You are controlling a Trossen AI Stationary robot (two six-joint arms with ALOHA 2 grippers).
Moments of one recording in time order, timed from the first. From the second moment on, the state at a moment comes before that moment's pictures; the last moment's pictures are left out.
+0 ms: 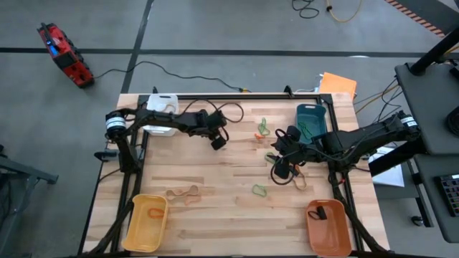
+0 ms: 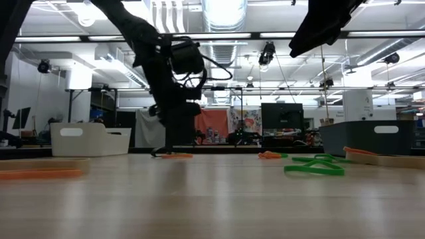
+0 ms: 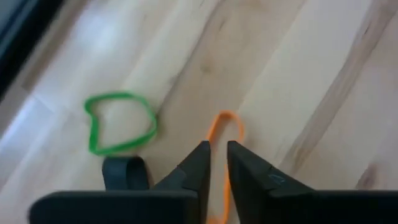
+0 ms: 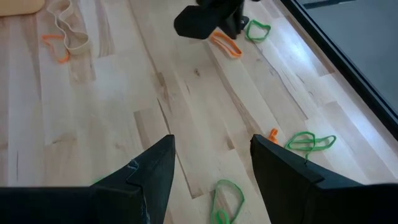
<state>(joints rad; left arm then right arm) 0.31 1.81 1.10 -0.39 -0.28 -0.17 0.23 1.18 0.97 -0.62 0.44 0.38</state>
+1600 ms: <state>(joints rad) 0.35 2.06 1.37 -0.74 -0.18 -0.12 0.23 1.18 0.97 -0.62 0.44 0.41</state>
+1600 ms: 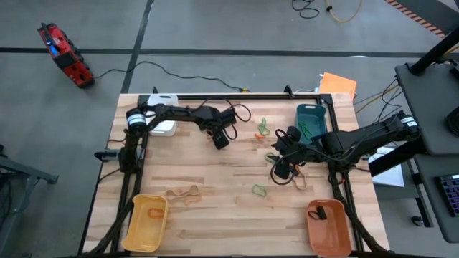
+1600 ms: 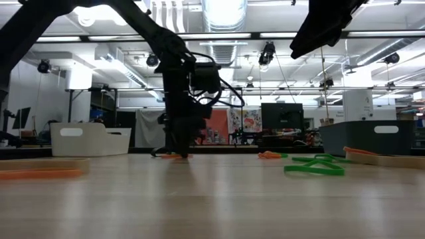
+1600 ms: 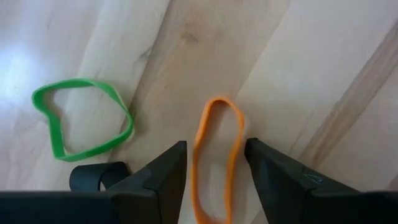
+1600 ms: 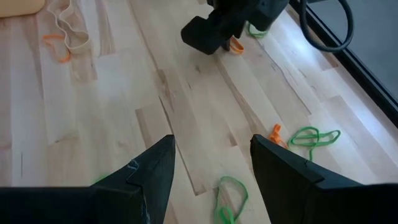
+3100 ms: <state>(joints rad) 0.23 1.94 1.36 -0.87 -0.12 0.06 0.23 1.18 0.96 -0.65 0.44 0.39</state>
